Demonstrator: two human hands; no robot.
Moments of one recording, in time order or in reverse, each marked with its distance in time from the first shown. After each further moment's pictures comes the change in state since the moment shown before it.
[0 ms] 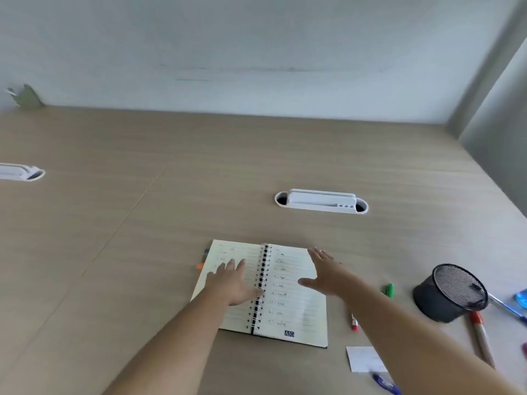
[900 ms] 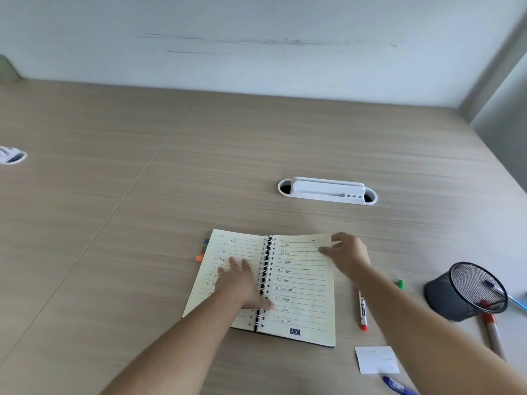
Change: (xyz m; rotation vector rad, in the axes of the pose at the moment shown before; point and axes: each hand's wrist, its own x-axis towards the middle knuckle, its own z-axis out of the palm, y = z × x) left_hand 0.022 0.014 0.012 0.054 -0.151 -0.114; right_hand 0.020 0.005 -0.020 0.723 0.329 0.341
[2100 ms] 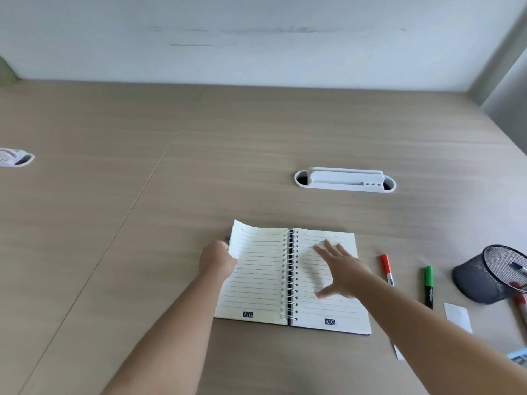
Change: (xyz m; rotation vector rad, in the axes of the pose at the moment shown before) left_hand 0.040 -0.096 -0.023 -0.618 0.429 -0.073; right_hand -0.037 0.003 0.059 -0.880 -0.376 -0.288
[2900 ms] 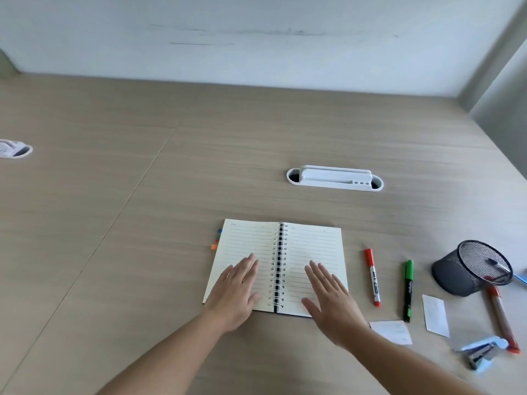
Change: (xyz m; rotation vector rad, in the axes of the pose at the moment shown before) left_hand -0.078 -0.036 0.050 0.536 -0.145 0.708; right_hand -0.066 -0.004 0.071 0.100 0.289 -0.151
